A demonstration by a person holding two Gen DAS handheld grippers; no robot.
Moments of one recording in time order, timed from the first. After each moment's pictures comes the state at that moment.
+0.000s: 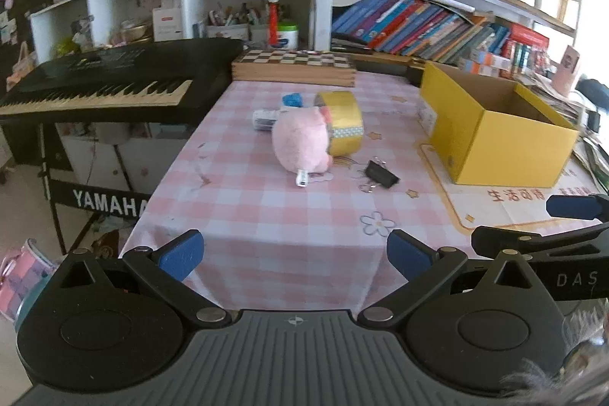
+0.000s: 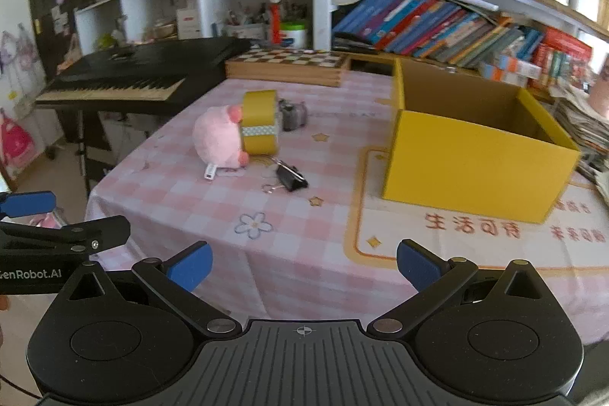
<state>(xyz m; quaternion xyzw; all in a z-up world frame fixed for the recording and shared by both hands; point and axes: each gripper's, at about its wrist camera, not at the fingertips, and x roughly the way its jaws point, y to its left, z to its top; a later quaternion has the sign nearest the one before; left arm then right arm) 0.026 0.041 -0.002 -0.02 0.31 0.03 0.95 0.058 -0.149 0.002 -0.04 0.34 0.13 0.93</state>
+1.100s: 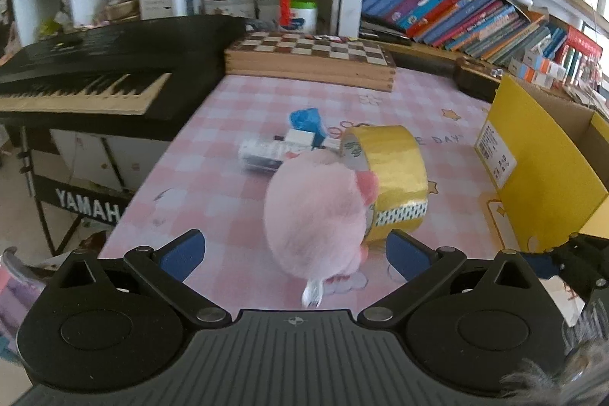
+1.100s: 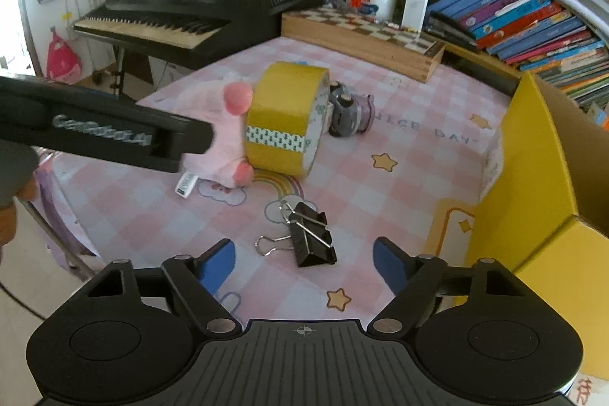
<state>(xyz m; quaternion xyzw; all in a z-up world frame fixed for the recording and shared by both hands) 0.216 0.048 -0.036 -0.03 0.35 0.05 0.93 0.210 -0.113 -0.057 -0.13 0.37 0.24 0.89</state>
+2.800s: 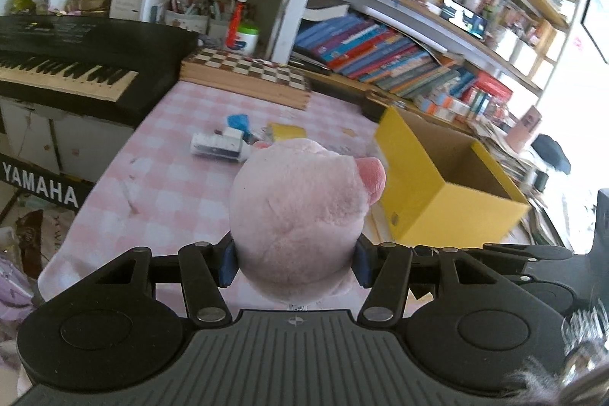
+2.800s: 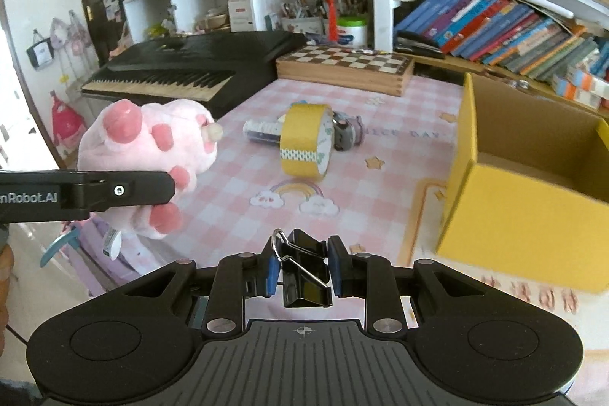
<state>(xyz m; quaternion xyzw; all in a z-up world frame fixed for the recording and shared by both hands) 0.081 0.055 0.020 -0.13 0.32 -0.07 0.94 0.112 -0.149 0.008 -0.04 0.35 0.21 0.91</state>
